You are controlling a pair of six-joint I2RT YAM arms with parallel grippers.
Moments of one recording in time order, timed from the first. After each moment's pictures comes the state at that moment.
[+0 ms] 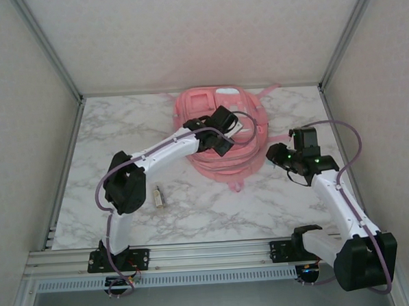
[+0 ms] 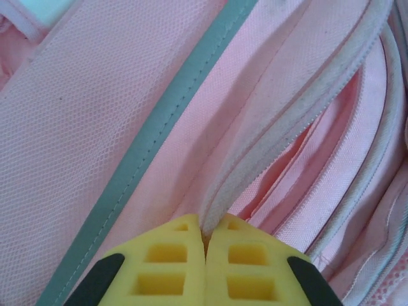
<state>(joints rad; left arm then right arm) -0.85 2.05 1.81 -0.74 -0.14 0.07 0.14 1.06 0.79 -0.57 -0.24 0.61</state>
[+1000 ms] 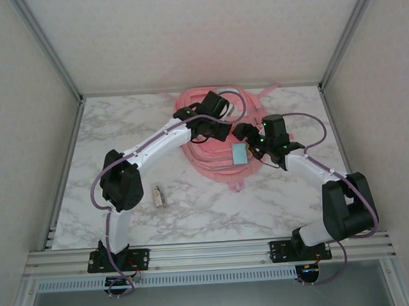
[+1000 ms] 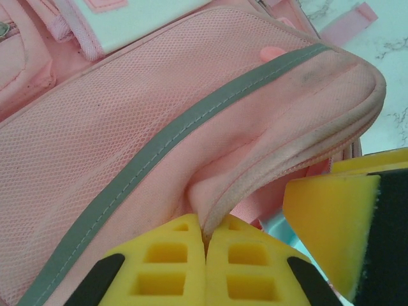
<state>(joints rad) -0.78 2.05 1.91 -0.75 0.00 -0.23 0.33 1.44 0.85 -0.05 -0.34 1.00</state>
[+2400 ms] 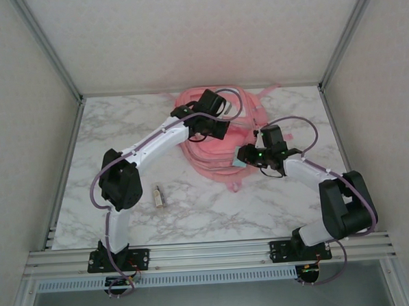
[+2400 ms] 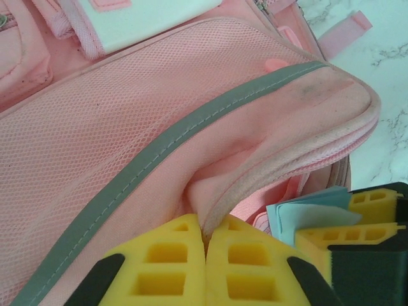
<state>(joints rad) -0.76 2.05 1.91 -0.75 0.03 -0.25 0.34 1.45 0.76 -0.15 -0.37 0.60</state>
